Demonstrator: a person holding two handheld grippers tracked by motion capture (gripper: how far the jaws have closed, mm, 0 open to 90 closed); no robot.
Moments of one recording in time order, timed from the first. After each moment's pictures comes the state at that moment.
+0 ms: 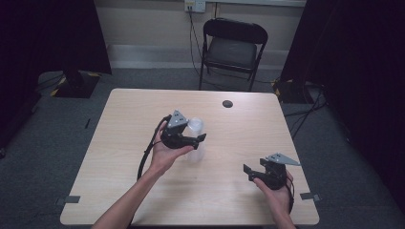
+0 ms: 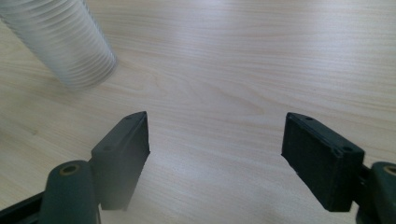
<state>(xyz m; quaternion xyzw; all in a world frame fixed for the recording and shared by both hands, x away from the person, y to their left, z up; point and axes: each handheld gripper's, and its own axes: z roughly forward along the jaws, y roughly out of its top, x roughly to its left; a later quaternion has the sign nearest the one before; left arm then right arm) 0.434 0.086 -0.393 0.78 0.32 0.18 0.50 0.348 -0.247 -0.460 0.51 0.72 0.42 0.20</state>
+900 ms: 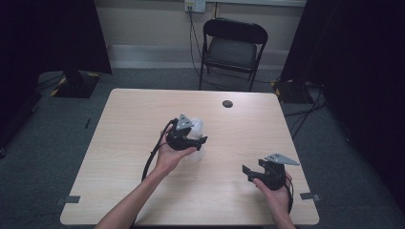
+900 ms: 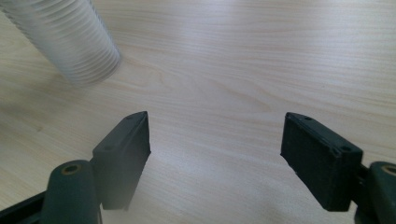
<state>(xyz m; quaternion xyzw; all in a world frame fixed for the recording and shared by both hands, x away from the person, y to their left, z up) 0.443 0.074 -0.416 0.80 0.33 0.18 0.47 0.349 -0.246 -0.462 0.51 0.73 0.42 0.19</state>
